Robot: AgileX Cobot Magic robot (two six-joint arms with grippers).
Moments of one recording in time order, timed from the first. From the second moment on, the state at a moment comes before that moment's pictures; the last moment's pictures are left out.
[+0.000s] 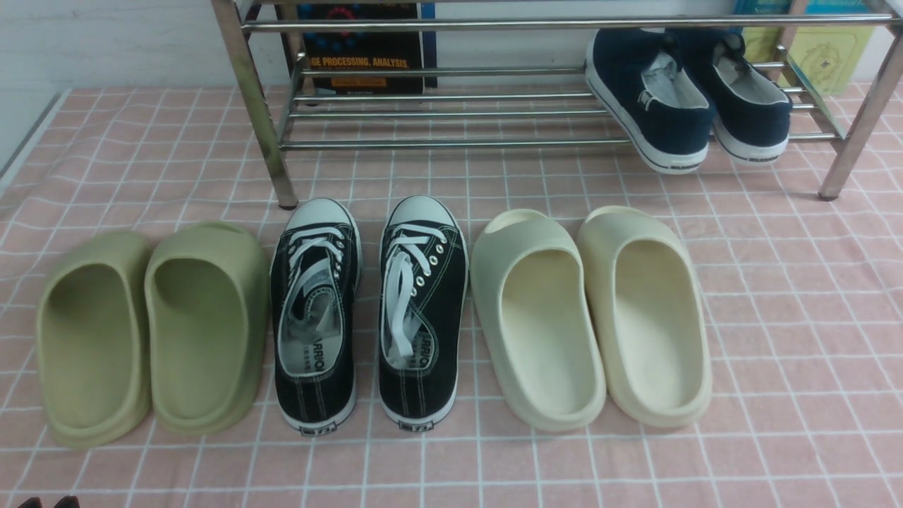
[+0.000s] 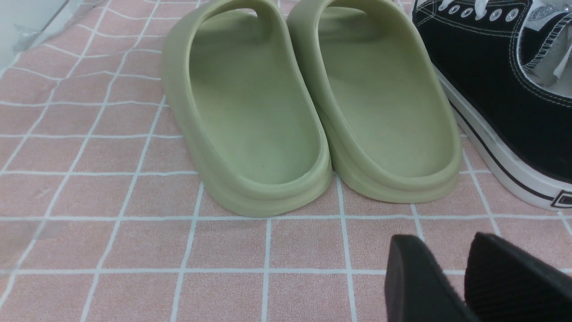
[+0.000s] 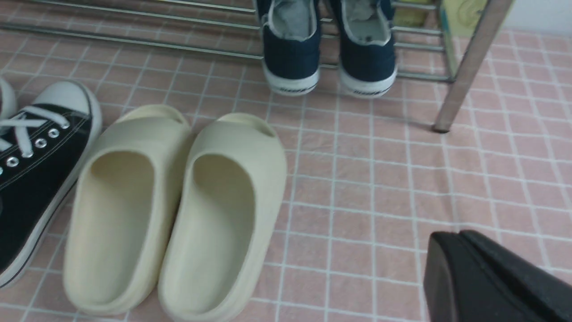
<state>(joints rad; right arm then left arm) 0.09 0.68 -0.84 0.08 0.72 -0.04 -0.04 -0.01 0.02 0.04 0.38 -0.03</state>
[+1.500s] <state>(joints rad) 0.04 -0.01 0.02 0.15 -0.05 -0.11 -0.04 -0.01 0.02 0.06 0.38 -0.03</state>
